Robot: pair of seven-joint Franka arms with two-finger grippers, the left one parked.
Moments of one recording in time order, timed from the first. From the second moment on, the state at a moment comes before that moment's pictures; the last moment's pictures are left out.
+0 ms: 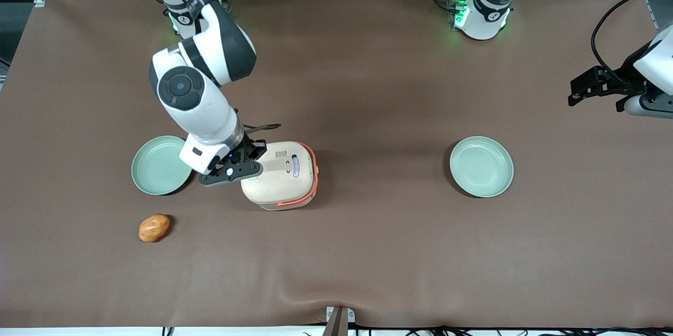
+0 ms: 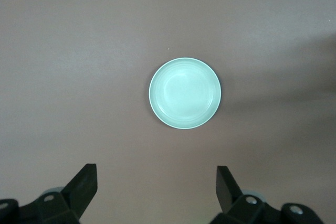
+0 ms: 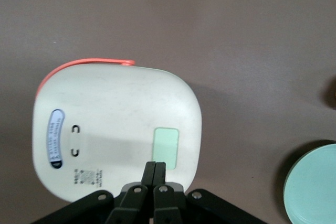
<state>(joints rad) 0.37 0.43 0.09 -1.54 -0.04 1.99 0.25</state>
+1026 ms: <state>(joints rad) 0.39 0.50 0.09 -1.53 -0.07 2.03 0.28</state>
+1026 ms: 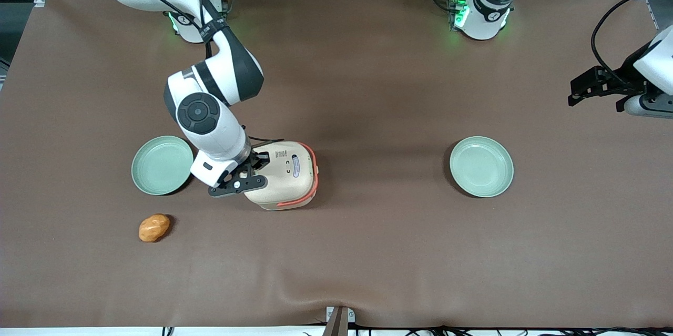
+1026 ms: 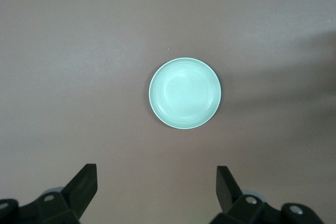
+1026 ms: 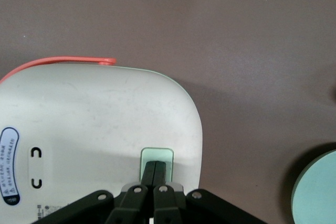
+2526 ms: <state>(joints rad) 0.31 0.23 0.03 -1.41 0.03 1.72 0.28</state>
